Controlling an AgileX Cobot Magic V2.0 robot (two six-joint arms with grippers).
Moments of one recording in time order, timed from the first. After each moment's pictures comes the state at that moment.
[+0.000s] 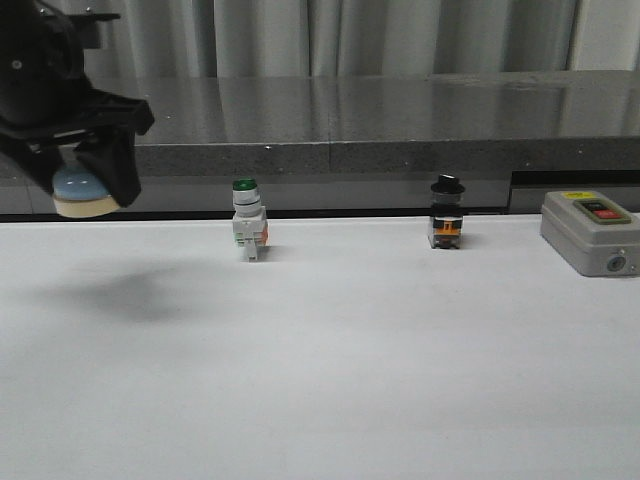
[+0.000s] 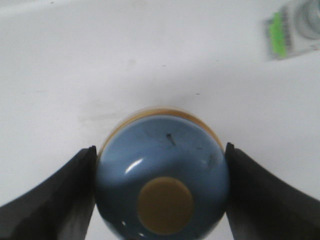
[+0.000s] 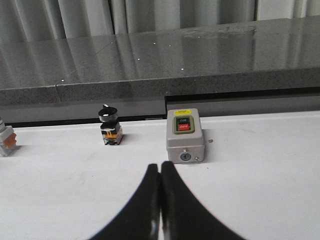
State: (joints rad) left arm -0.28 1.79 -1.36 -0.03 0.77 -0.03; right arm 0.06 -0.01 0.03 0.05 0.09 0.06
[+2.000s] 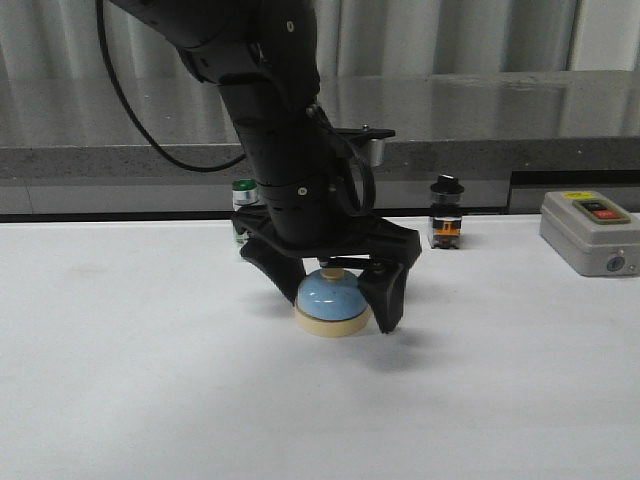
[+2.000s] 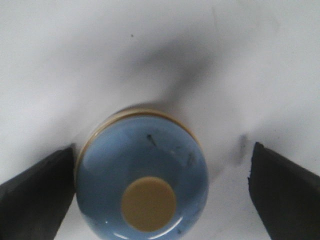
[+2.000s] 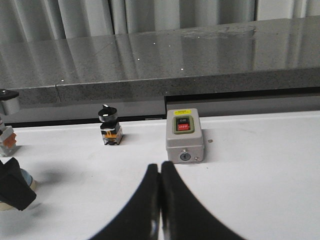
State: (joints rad) left arm -0.68 2.16 -1.60 -0.12 0.75 -0.03; right arm 0.06 -0.01 0.03 0.05 0.09 0.06
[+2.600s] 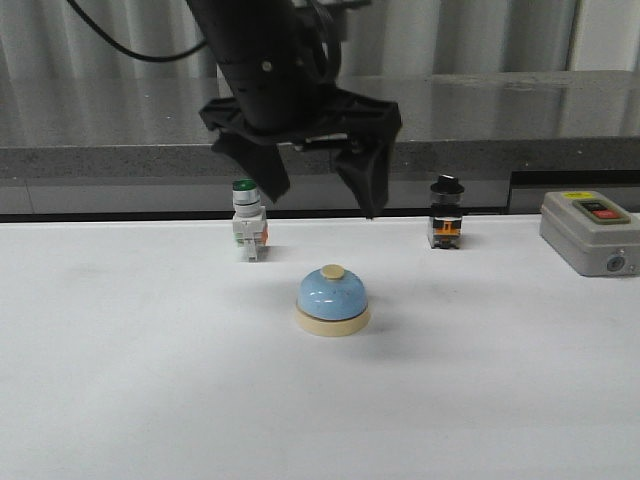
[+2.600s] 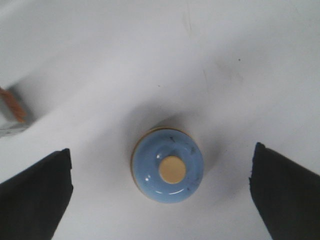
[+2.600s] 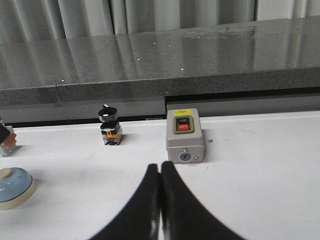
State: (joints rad) left arm -0.65 1.95 -1.60 -0.07 0.77 -0.04; right arm 0.06 -0.01 0.03 0.05 0.09 0.06
